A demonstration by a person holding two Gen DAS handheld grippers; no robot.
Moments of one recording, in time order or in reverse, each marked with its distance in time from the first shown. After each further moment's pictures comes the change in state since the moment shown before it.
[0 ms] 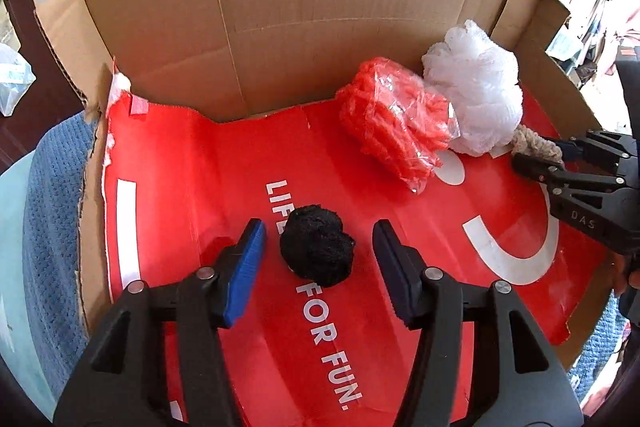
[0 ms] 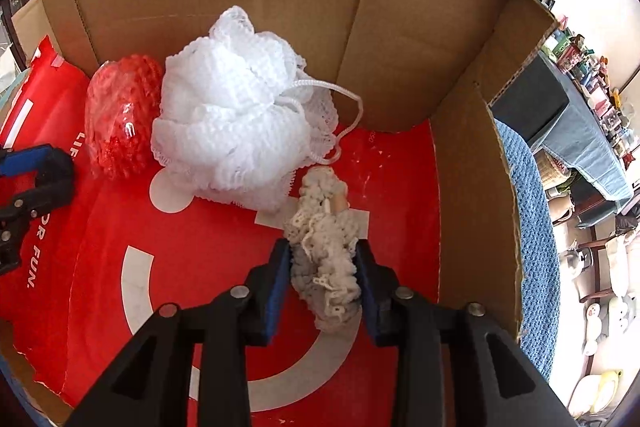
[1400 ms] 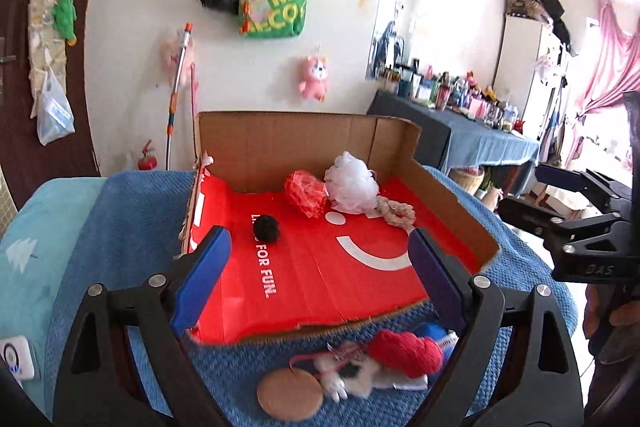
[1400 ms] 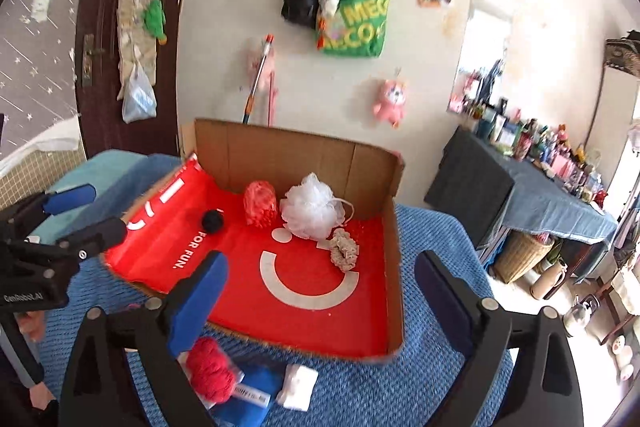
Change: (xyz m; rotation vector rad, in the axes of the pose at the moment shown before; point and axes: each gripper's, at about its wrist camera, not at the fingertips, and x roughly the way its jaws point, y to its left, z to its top) left arm -0.194 -0.049 -0.125 -0.060 -0.558 -0.052; right arm -0.227 0.028 -0.142 0.028 -0.586 0.010
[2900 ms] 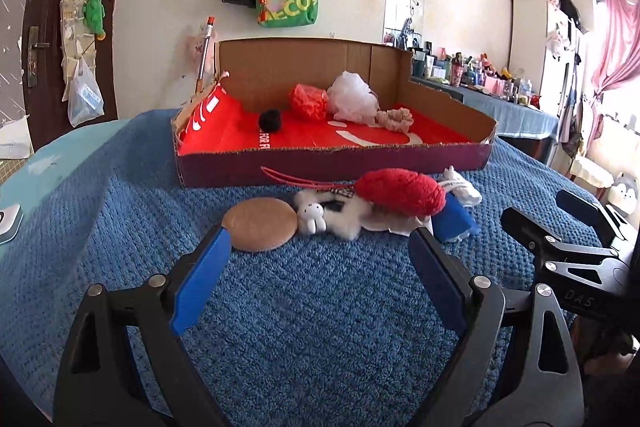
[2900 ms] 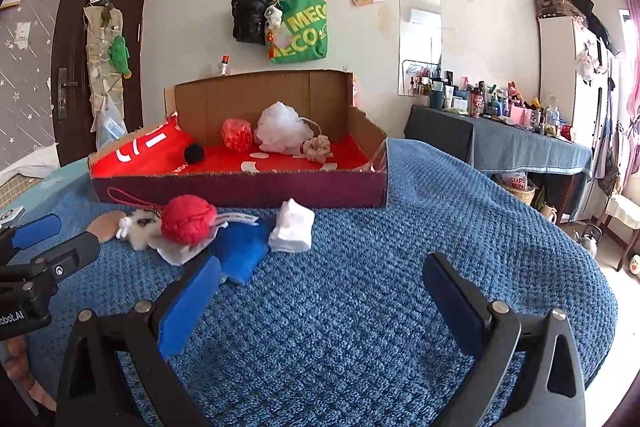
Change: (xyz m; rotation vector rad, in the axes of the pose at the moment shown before) left arm -0.037 -0.044 -0.164 0.037 -0.048 0.121; right arm -0.013 0.017 -0.195 0.197 -0.112 -0.102
